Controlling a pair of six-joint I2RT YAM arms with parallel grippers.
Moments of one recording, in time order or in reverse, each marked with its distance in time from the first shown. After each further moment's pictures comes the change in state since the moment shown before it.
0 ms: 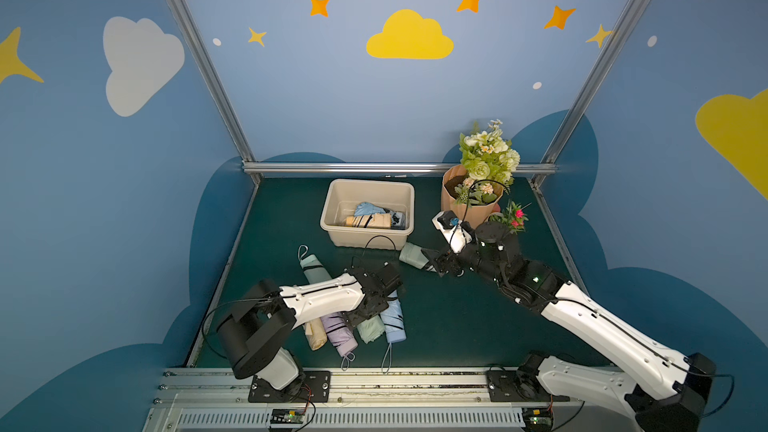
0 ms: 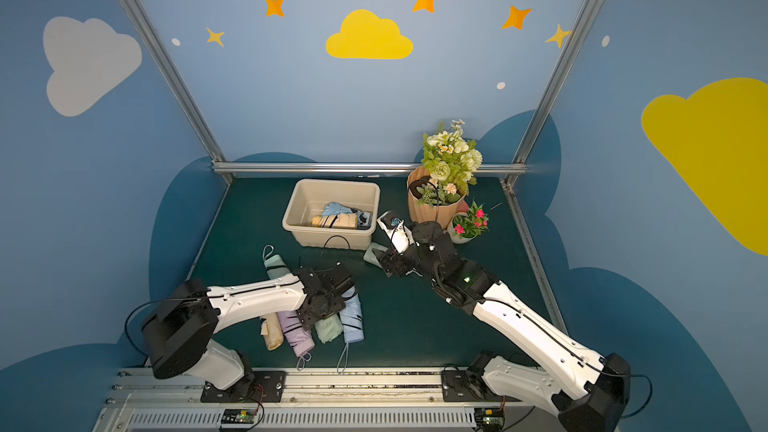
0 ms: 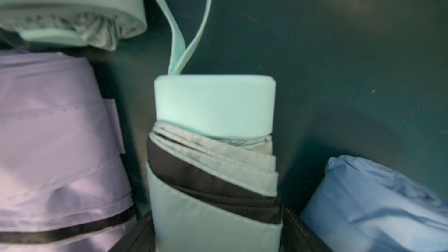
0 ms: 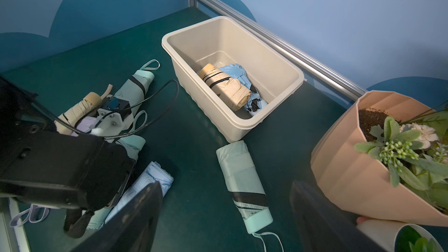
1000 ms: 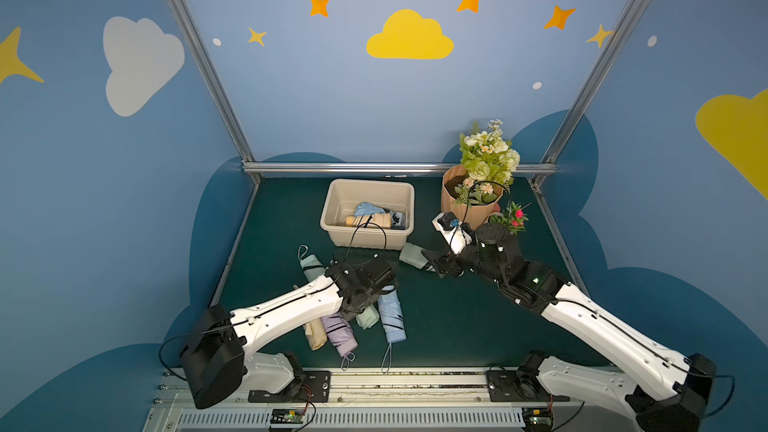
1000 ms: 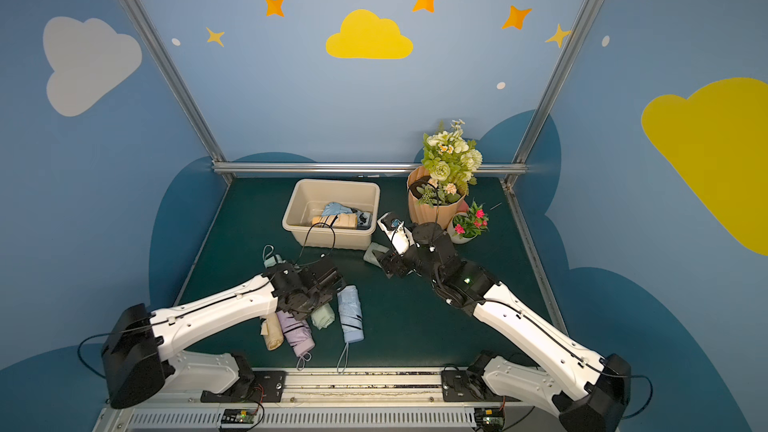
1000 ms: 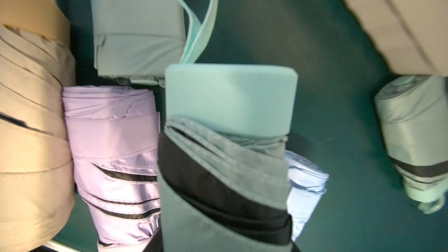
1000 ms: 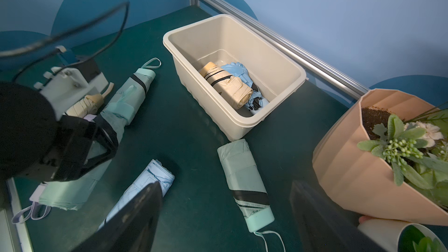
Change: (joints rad) left arm -0.002 -0.259 0.085 -0.183 -0.126 -0.069; right arm 0.000 0.000 -0.011 0.010 -0.002 0.001
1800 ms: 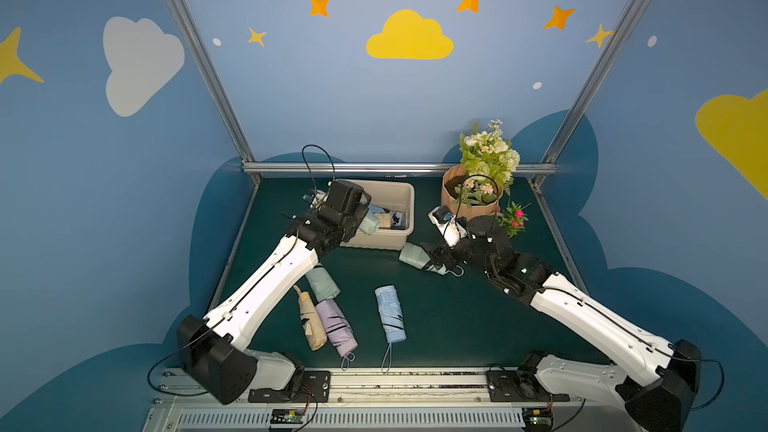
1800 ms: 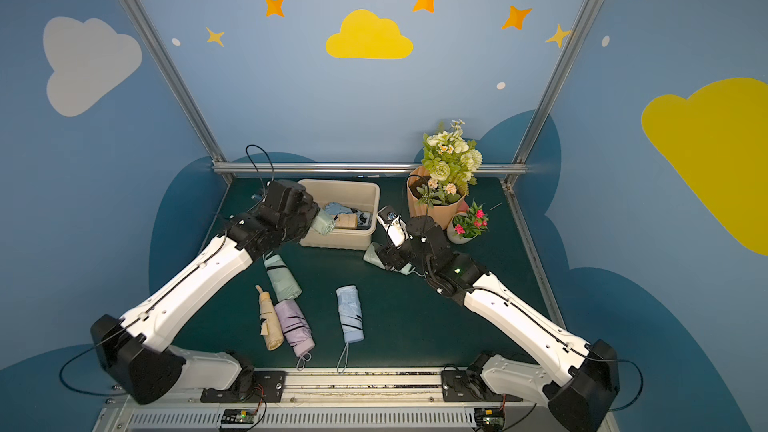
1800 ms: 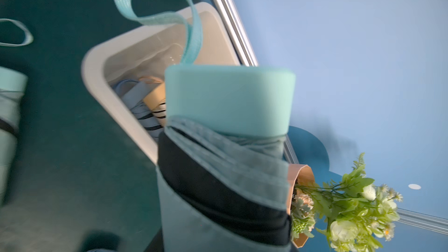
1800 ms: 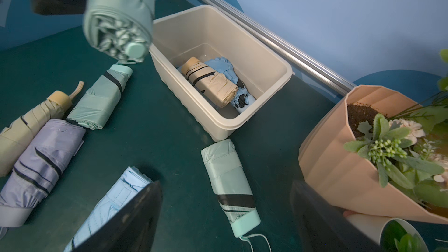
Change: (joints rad) left arm 0.375 0.142 0.474 0.313 0.034 0.130; right arm -0.024 0.089 0.043 0.022 0.054 -0.023
